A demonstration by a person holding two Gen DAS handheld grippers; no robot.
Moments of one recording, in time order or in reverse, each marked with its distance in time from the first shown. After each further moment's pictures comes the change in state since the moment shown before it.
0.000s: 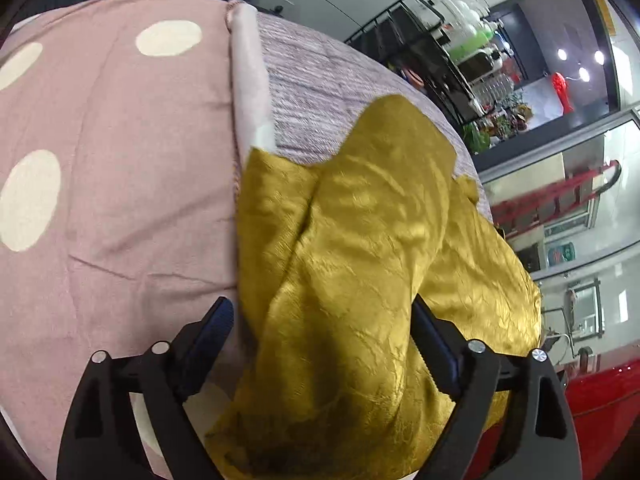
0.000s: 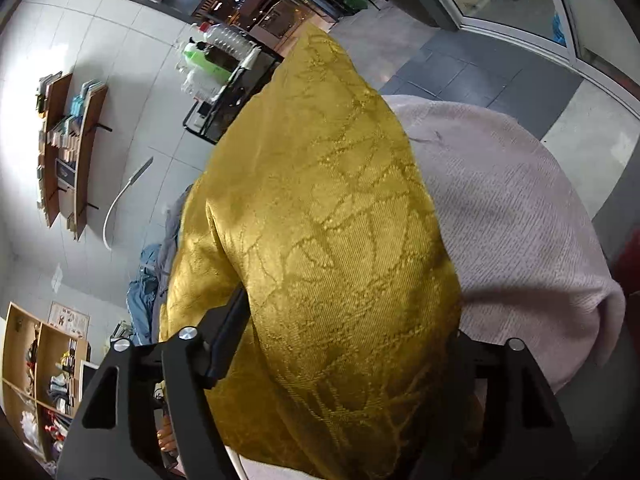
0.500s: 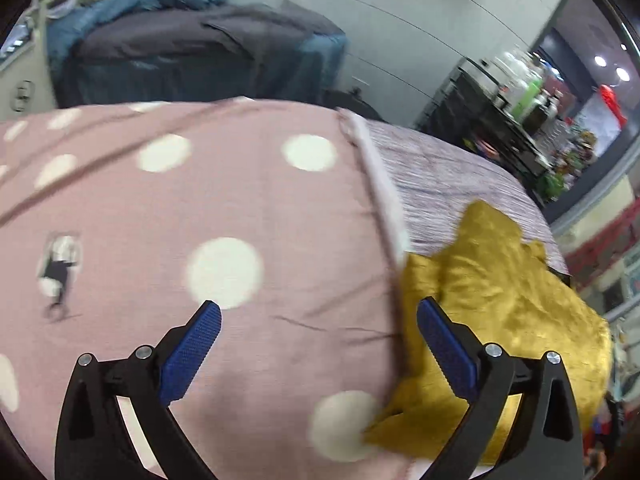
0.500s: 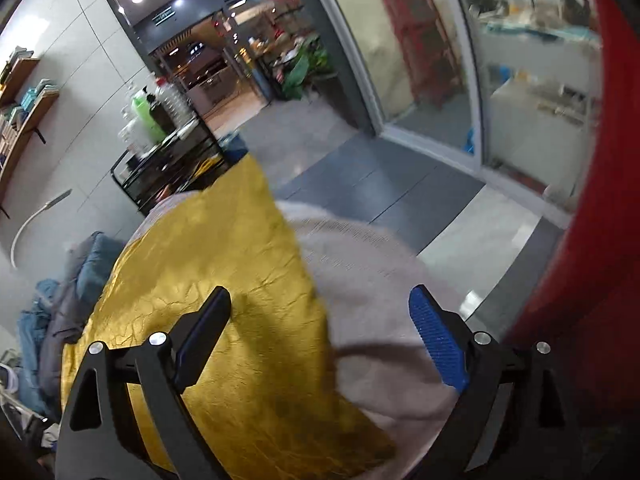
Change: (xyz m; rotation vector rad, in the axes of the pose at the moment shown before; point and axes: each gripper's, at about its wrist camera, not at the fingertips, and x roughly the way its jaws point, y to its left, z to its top) left arm -0.112 0.024 -0.009 0.023 -0.304 0.410; right arm -0.067 0.031 -0.013 -0.165 -0.372 -0.435
